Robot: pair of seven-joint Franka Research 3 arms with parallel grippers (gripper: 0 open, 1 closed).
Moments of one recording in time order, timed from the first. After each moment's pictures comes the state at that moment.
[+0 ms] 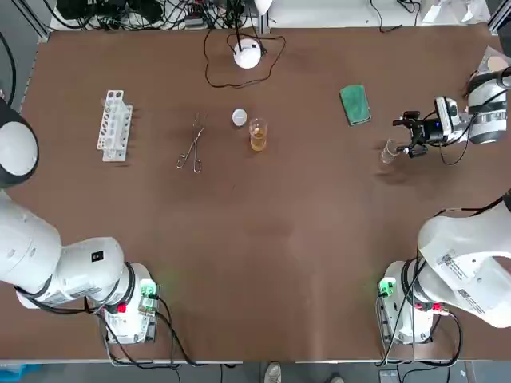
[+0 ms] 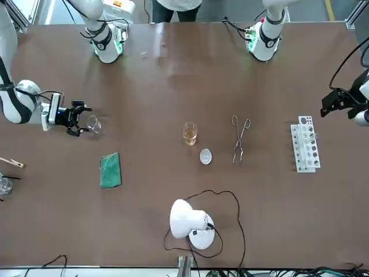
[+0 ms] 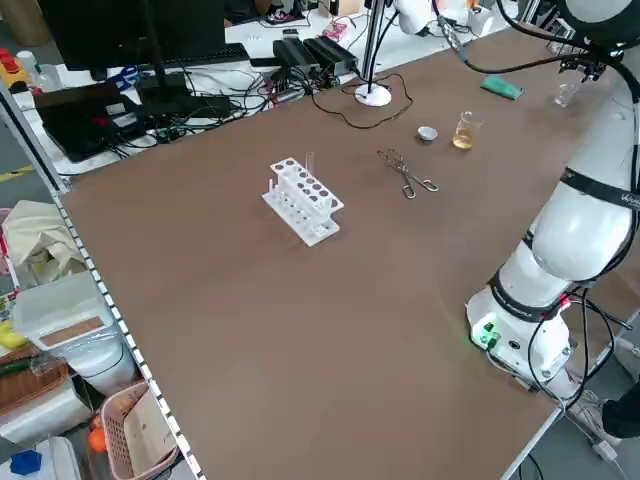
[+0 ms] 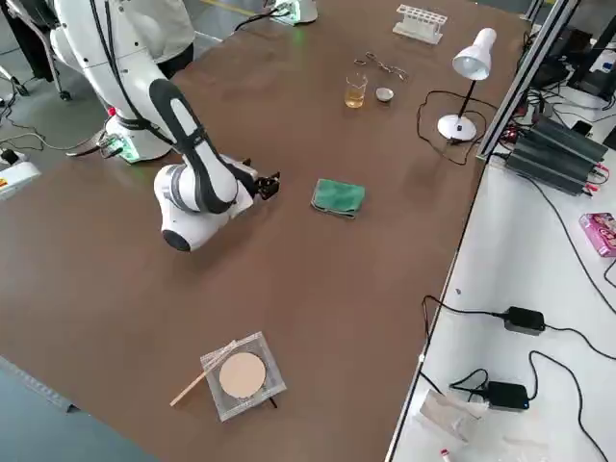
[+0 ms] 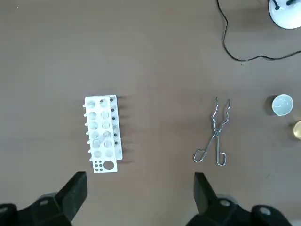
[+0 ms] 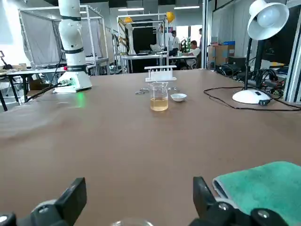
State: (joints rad) left arm 0.22 0.10 -0.26 -1.45 0.03 1.55 0.05; right arm -0.78 0.52 0.22 -2.18 0.92 1.63 -2.66
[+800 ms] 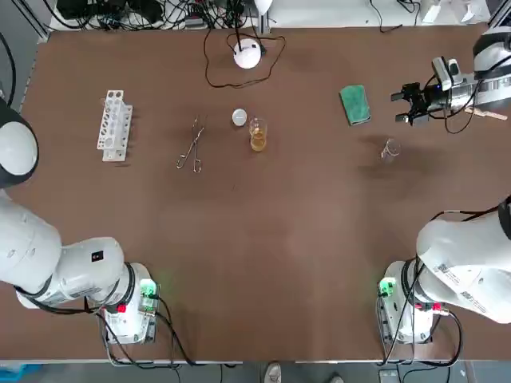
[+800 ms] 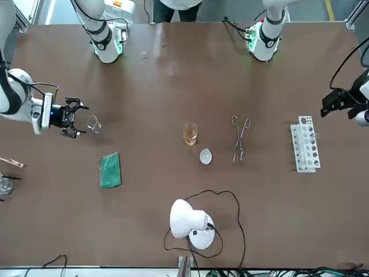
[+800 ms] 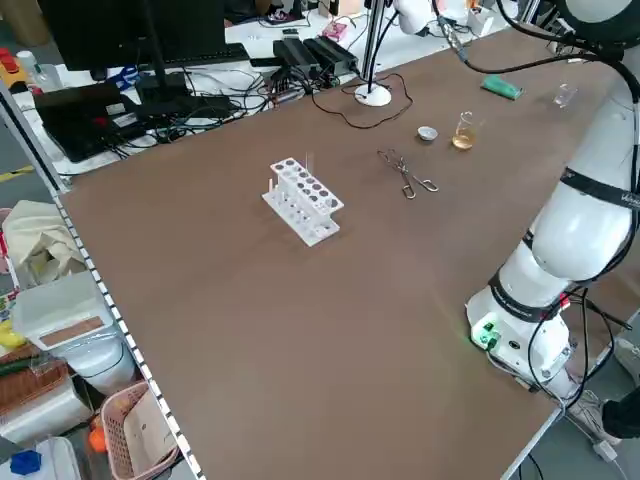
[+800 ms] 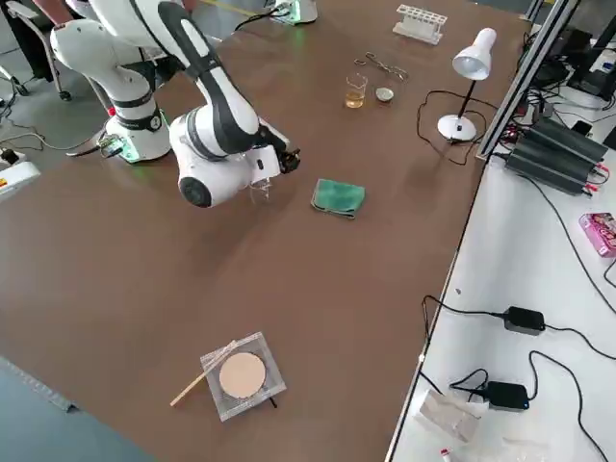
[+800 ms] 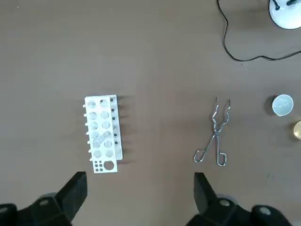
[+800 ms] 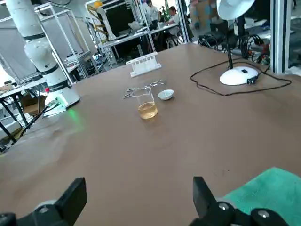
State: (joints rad) left arm 0.23 0.10 -0.26 -1.45 0.03 1.55 0.05; right arm -0.64 0.26 0.23 -2.21 1.00 1.67 -2.18
